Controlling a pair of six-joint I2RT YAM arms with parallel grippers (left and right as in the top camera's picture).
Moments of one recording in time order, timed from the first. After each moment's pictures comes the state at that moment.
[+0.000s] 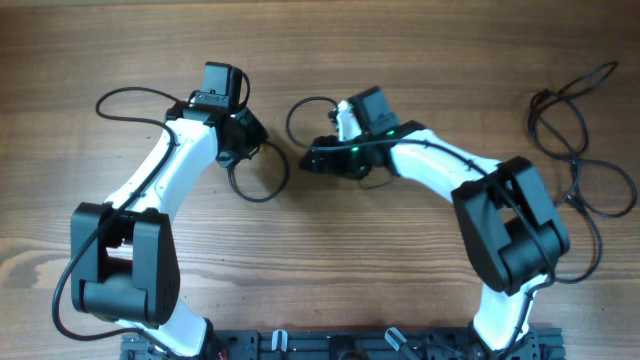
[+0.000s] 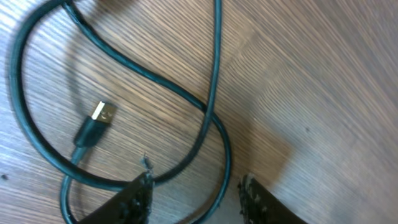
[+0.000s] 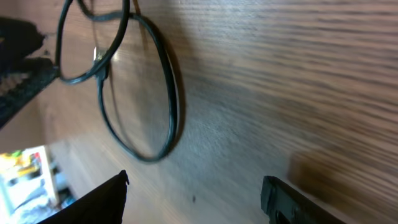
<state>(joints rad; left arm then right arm) -0.18 1.78 1.21 -0.67 0.06 -0.84 0.50 2.00 1.18 -0.25 -0.60 0.57</state>
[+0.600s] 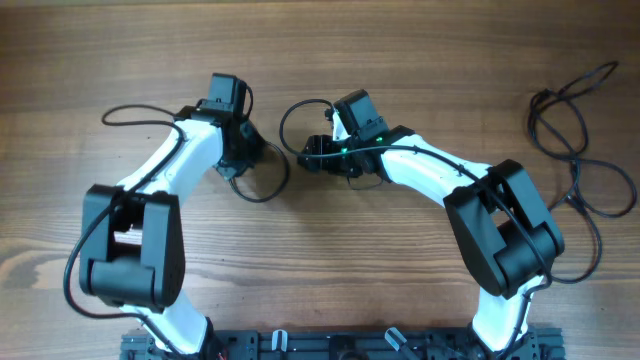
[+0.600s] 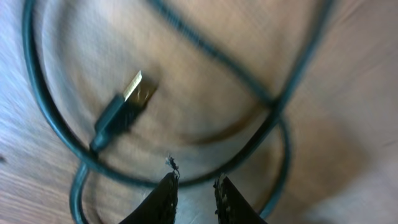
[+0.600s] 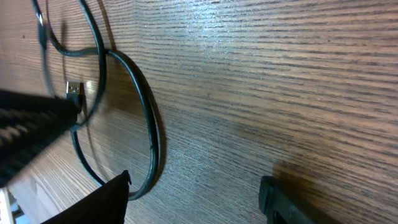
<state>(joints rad) -0.18 1.85 1.17 -0.69 0.08 -0.93 0.54 2.00 1.18 -0.22 -0.44 0.63</state>
